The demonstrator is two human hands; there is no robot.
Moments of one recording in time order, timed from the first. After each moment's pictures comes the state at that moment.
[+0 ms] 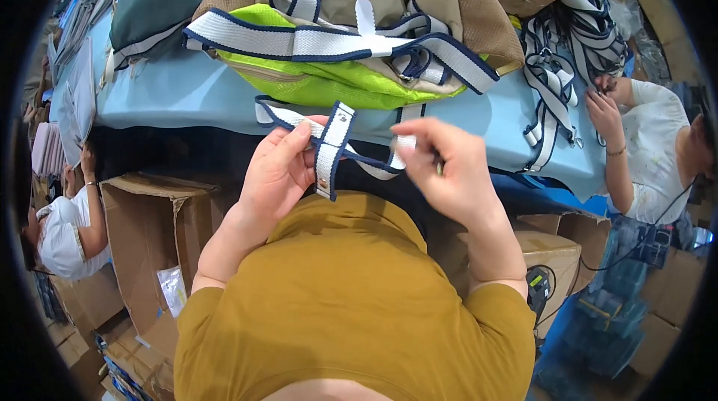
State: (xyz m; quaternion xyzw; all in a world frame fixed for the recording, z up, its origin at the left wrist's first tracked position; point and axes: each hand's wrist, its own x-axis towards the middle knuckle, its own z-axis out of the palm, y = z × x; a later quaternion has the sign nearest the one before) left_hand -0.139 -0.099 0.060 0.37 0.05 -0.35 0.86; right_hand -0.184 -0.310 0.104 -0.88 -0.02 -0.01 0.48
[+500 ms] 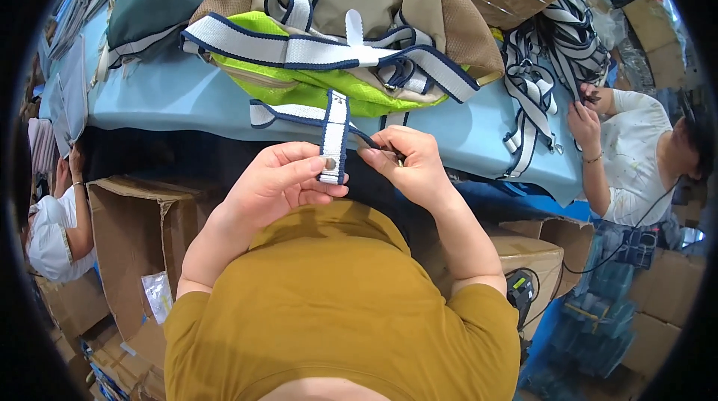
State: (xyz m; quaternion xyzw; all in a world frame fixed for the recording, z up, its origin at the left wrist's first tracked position) left_hand -0.142 -0.091 0.076 0.38 0.04 -0.49 0.78; right_hand -0.176 -0.309 0.063 -0.84 -0.07 0.01 0.54
